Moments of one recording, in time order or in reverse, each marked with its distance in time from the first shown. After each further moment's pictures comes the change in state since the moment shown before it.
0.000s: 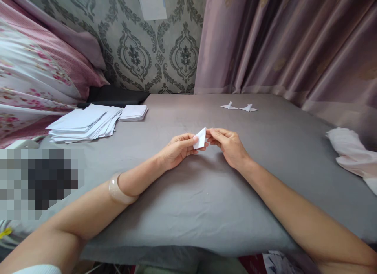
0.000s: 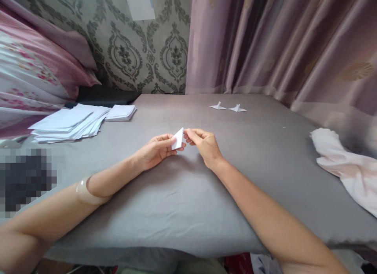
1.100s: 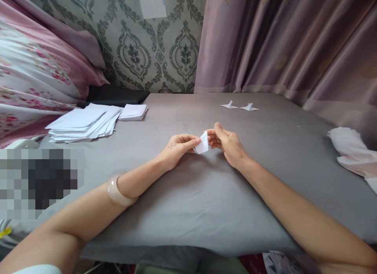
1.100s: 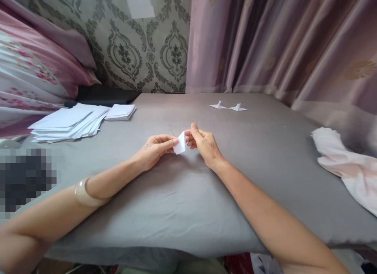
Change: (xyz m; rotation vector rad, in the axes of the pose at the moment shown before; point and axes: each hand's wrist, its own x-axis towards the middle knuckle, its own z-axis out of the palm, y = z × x) left_hand 0.000 -0.005 0.000 0.270 0.126 0.153; right_hand 0.000 0.000 0.000 -0.038 -0.012 0.056
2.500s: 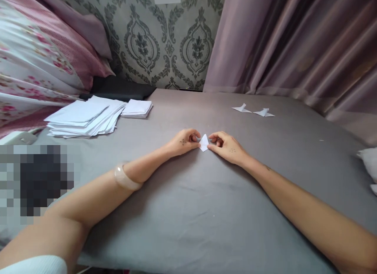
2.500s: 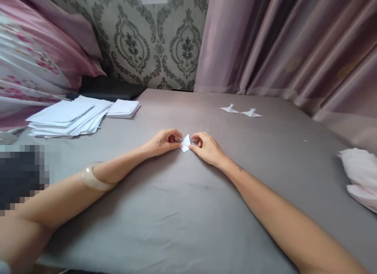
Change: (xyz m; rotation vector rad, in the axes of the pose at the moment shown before) left_hand 0.061 -0.006 -0.041 0.727 -0.058 0.154; right_hand 0.059 0.035 -0.018 -0.805 -0.150 -0.163
